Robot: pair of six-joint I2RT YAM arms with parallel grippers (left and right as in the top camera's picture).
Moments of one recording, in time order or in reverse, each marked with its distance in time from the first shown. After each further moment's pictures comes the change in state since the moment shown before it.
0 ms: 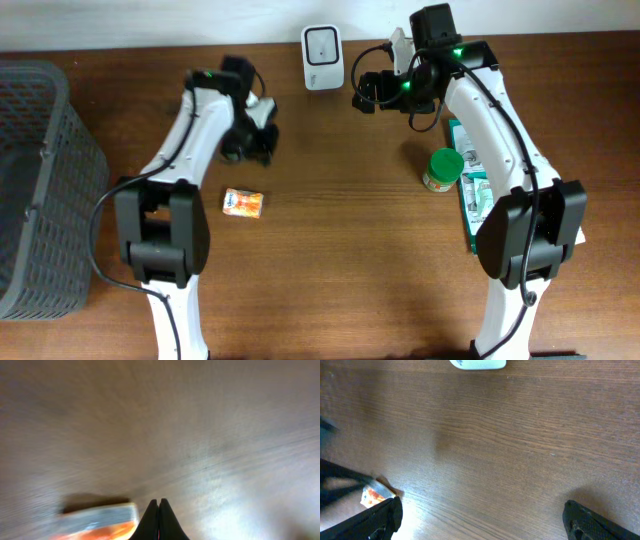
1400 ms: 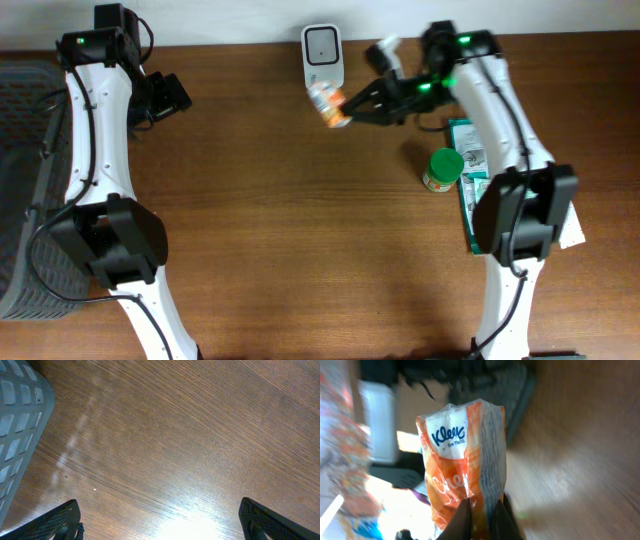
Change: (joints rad) left arm 0.301 -0.005 0.399 -0.235 -0.314 -0.386; right arm -0.075 0.147 0.163 -0.473 -1.054 -0.422
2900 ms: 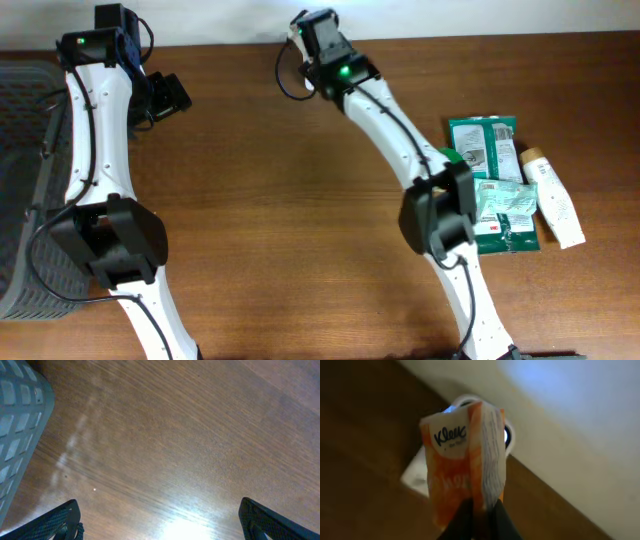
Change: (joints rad) left arm 0.000 0.000 0.000 -0.001 0.000 0.000; right arm 0.345 0.267 0.294 0.829 1.725 -0.093
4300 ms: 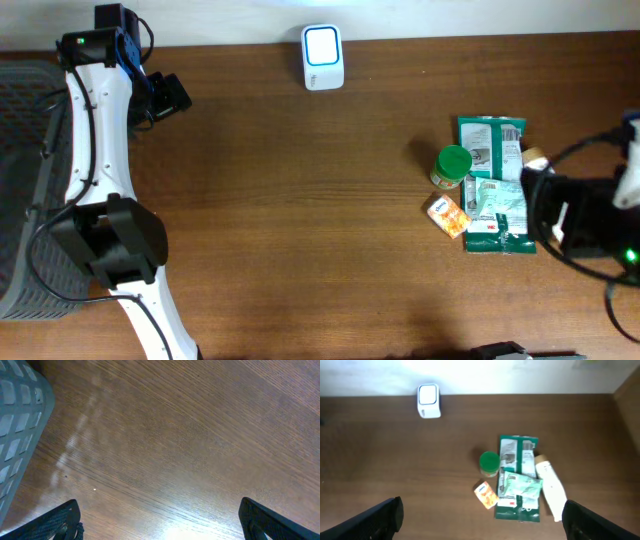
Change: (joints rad) left arm 0.000 0.000 0.000 0.002 0.000 0.000; right arm -0.330 -1.297 -0.188 -1.038 -0.239 0.474
